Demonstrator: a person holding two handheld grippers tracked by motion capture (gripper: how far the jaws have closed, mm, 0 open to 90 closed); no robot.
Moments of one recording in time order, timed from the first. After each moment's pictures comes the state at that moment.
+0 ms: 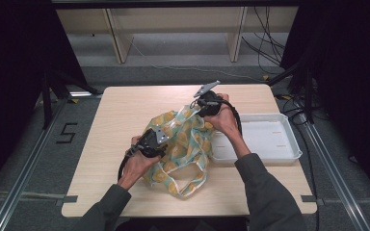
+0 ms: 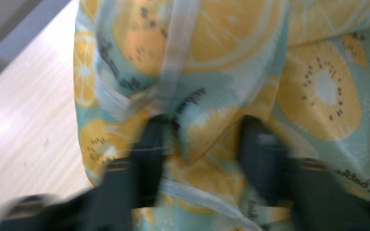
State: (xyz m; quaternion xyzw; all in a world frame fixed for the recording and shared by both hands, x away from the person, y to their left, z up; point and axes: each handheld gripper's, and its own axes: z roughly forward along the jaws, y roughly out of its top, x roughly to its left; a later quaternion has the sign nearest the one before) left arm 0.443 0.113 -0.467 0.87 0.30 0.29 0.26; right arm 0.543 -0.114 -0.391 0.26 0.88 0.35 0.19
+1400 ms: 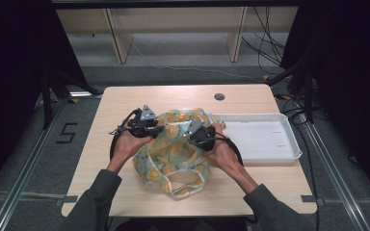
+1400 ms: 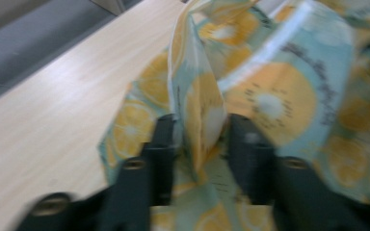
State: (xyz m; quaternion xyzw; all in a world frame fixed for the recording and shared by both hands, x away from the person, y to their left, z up) left arm 0.468 0.139 -0.417 0.84 0.31 0.23 0.38; right arm 0.445 -0.093 -0.417 0.16 0.92 0.25 0.24
